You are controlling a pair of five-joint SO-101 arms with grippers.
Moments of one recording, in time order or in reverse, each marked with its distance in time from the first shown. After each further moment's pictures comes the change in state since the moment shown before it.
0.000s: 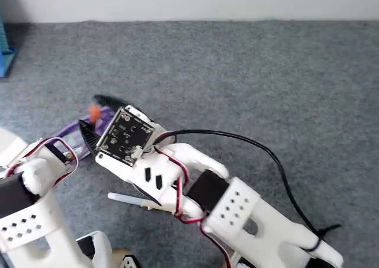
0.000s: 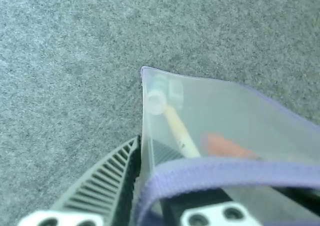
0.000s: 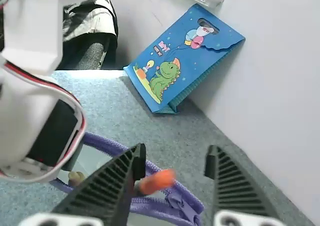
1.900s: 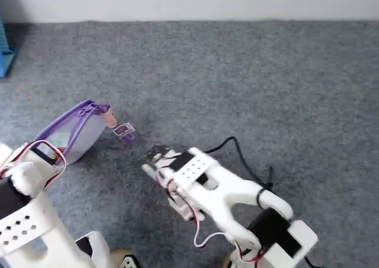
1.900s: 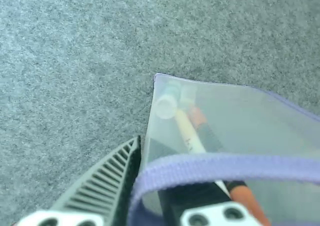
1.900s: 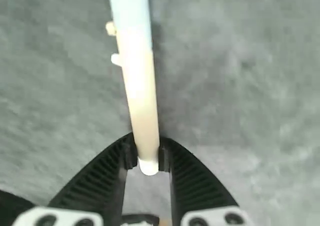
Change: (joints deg) left arm -7.1 0.1 0.0 0.0 0.0; right arm 13.1 32.6 14.8 43.9 -13.7
